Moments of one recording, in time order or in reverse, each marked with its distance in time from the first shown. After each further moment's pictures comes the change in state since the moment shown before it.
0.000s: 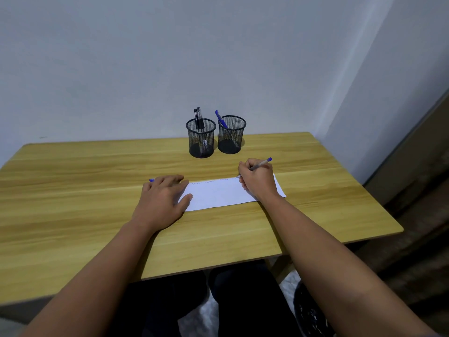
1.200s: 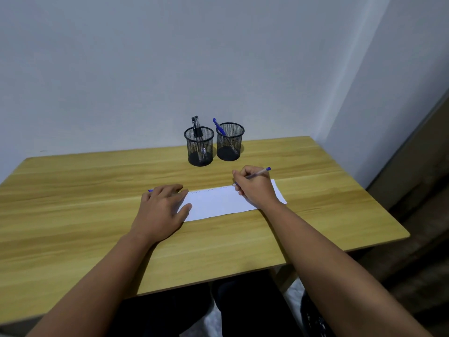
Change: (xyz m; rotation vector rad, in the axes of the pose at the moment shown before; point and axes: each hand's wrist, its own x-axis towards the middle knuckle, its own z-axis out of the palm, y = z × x) left_hand 0.002 -0.002 0.000 -0.001 0.017 0.015; right_hand 0.006 0.000 0.003 0.091 -0.098 0.024
